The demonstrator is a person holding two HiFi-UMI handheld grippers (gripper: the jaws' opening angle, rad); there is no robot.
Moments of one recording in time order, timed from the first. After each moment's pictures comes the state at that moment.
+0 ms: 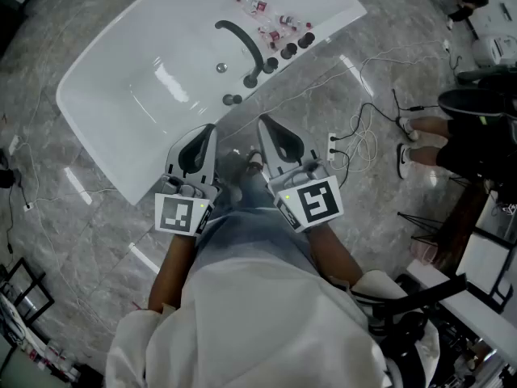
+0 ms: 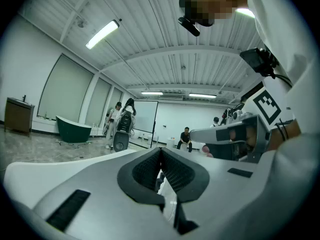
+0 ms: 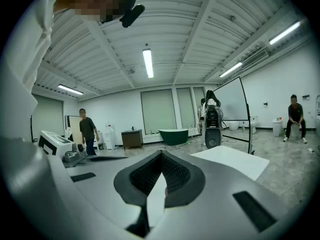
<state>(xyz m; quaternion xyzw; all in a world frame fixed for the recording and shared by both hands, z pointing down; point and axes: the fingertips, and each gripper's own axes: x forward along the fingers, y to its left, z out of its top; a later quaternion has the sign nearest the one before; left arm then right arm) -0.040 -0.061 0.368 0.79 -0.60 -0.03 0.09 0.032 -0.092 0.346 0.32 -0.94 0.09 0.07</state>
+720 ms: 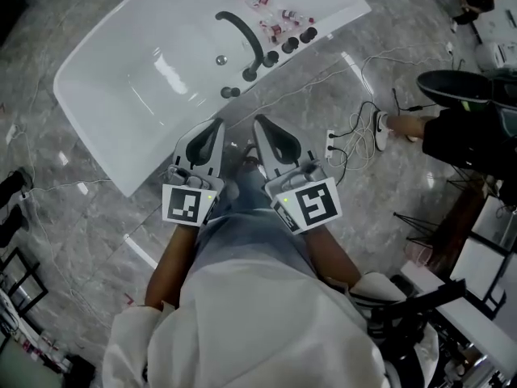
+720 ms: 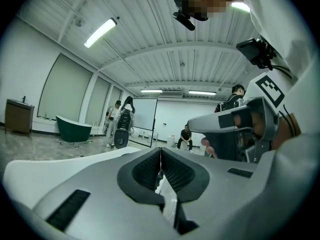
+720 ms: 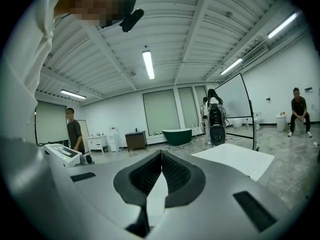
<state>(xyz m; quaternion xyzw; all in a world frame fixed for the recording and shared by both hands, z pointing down) -0.025 -0.070 0.408 0.79 -0.61 -0.03 0.08 0.028 -0.086 0.369 0.30 -0.95 0.10 0.06</state>
